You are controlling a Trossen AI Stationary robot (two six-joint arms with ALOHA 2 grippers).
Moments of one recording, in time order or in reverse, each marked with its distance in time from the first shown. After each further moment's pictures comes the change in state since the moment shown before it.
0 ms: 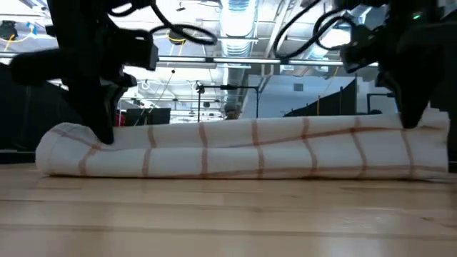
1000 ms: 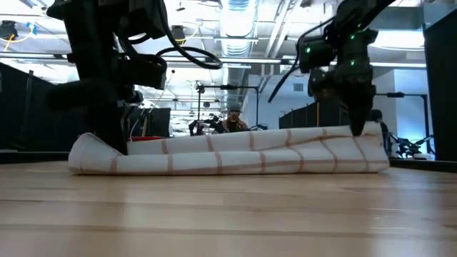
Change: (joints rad) left arm 0.099 0.000 -0.070 0.138 0.011 0.062; right arm -0.638 0.084 0.001 0.037 -0.222 -0.558
